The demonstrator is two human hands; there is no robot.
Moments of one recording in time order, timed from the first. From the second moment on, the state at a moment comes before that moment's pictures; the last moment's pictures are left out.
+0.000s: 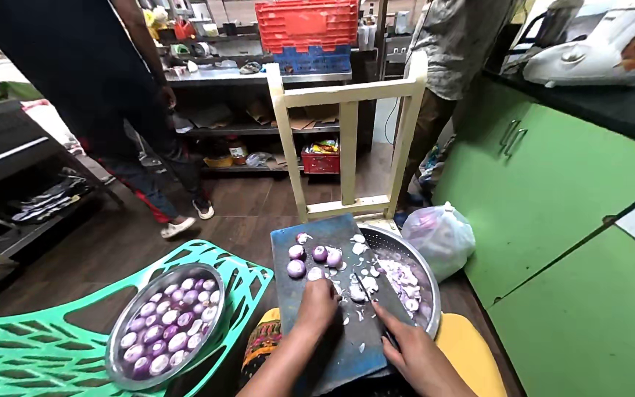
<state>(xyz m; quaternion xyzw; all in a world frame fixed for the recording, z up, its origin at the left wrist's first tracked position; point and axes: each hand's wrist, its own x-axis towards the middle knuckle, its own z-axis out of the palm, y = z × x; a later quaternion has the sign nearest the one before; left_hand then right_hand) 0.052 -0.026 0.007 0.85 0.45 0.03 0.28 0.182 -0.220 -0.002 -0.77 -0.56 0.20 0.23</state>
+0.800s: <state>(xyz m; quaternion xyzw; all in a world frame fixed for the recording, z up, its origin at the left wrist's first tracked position) 0.079 -0.040 -0.012 0.89 0.38 0.01 0.25 0.177 -0.201 -0.010 -0.79 -0.55 0.26 0.13</state>
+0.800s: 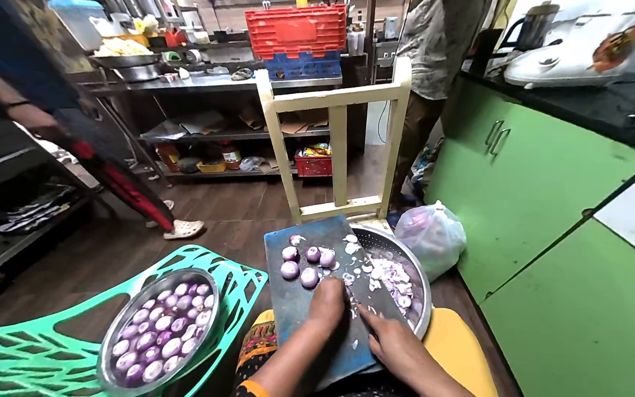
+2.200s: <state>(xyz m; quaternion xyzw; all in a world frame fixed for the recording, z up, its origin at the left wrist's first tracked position) 0.087 -0.046 0.002 0.89 0.40 -0.06 0.22 0.167 -0.200 -0.004 -0.80 -0.54 0.25 0.06</state>
